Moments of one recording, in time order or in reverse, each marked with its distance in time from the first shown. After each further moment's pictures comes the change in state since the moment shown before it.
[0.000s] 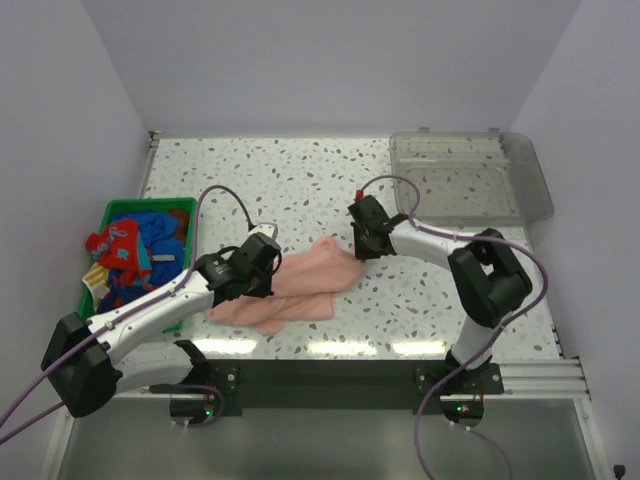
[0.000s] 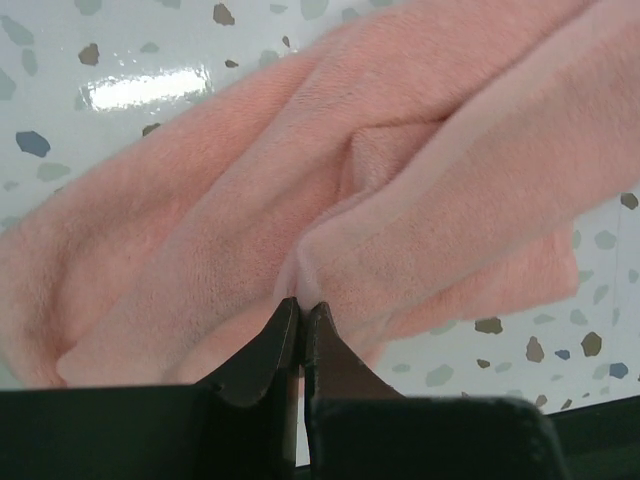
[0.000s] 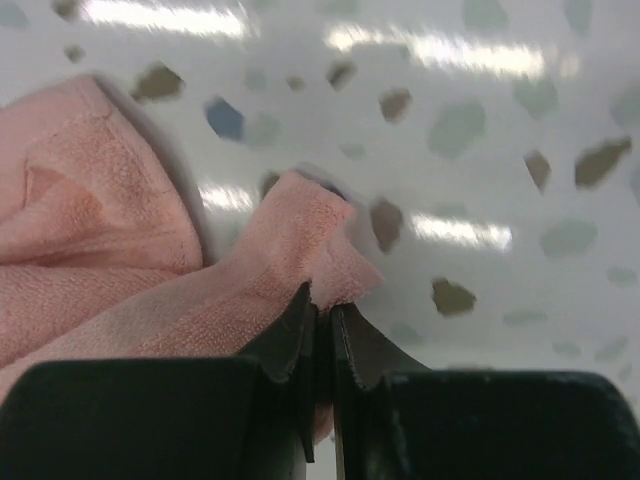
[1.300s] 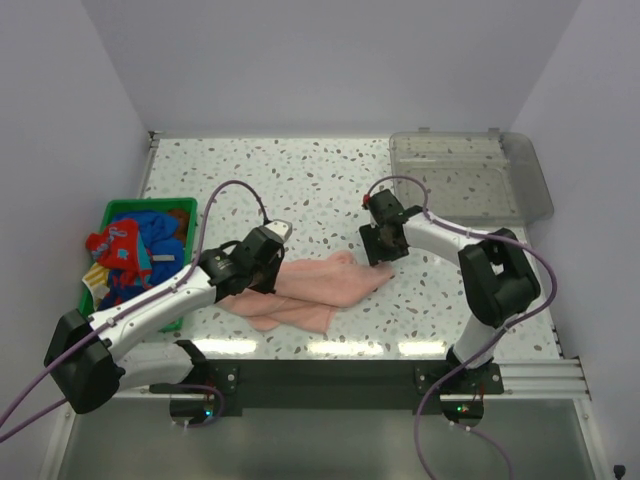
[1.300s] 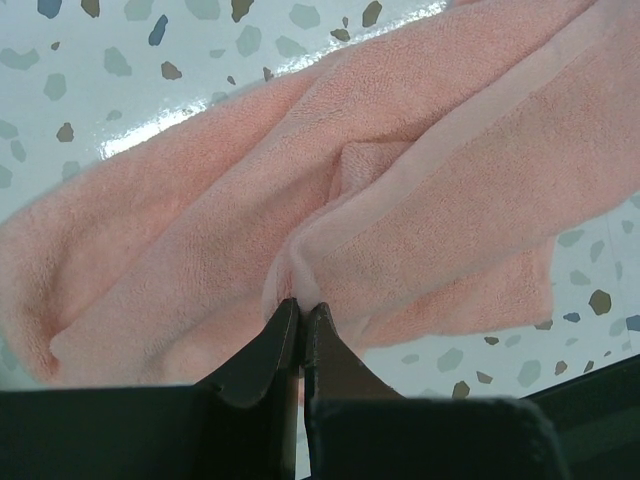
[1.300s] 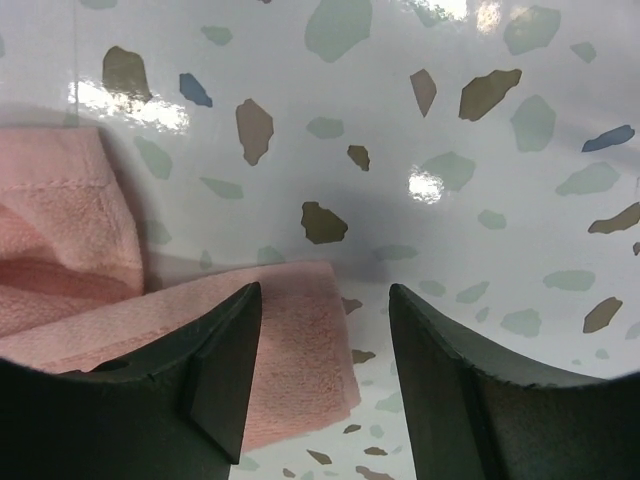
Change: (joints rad) left arm 0.012 0.037 0.060 0.023 0.066 0.229; right arm -0.108 -0.106 -0.078 -0.185 -0.078 -0.254
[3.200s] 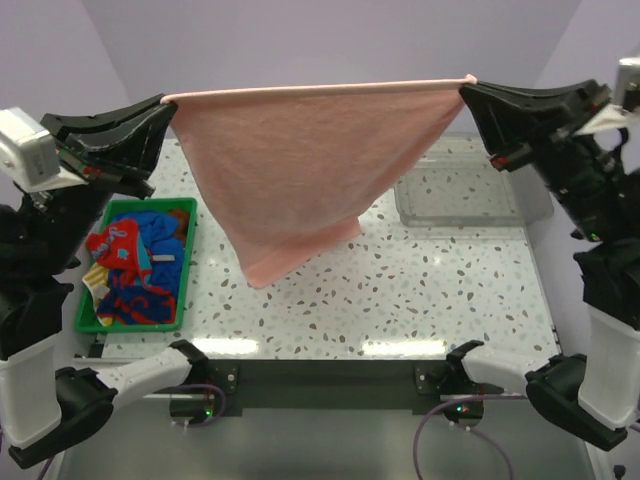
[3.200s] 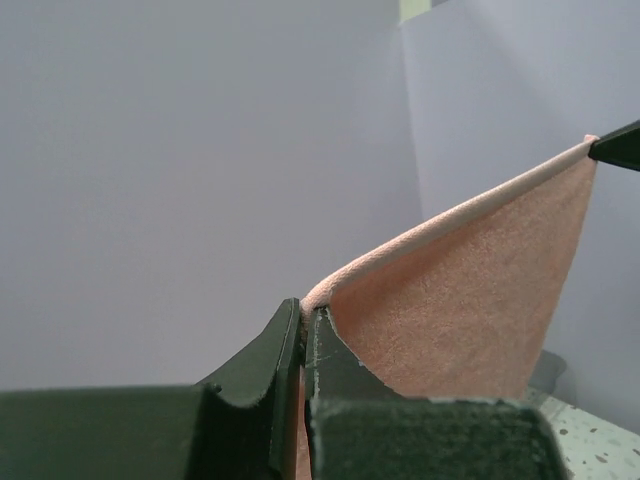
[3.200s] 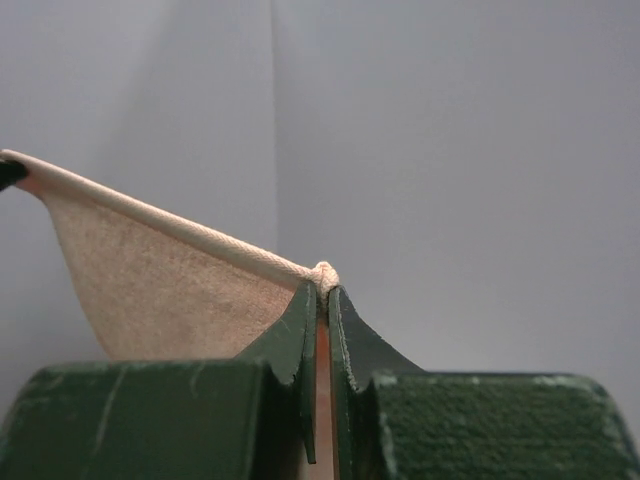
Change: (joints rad) left arm 0.149 -0.151 1.184 0.168 0.220 0.515; right arm -0.019 -0.562 1.075 -0.005 -0.264 -0.102
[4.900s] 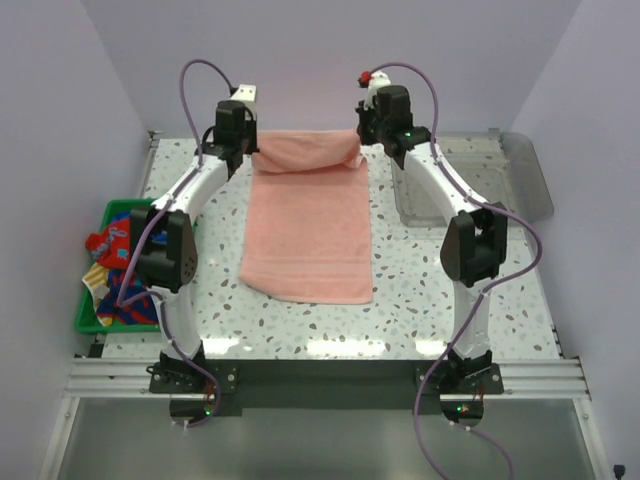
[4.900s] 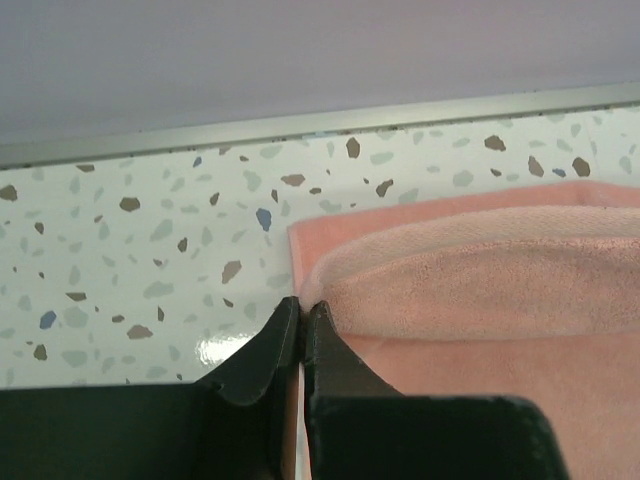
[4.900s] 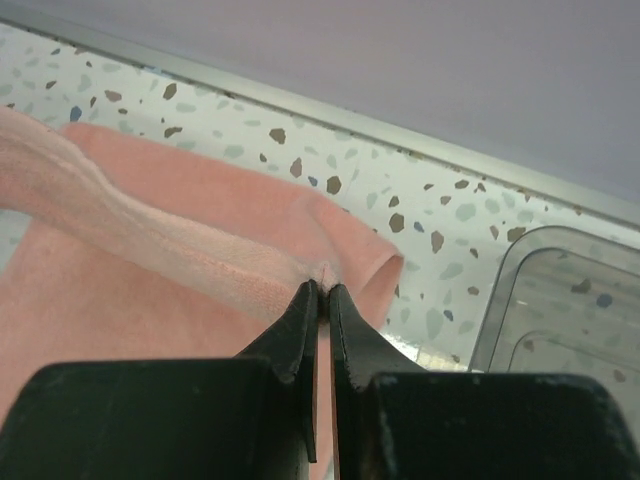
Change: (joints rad) left arm 0.402 0.971 -0.294 0.325 -0.179 -0.168; right arm -0.127 0.919 -0.149 0.231 0.180 -0.084
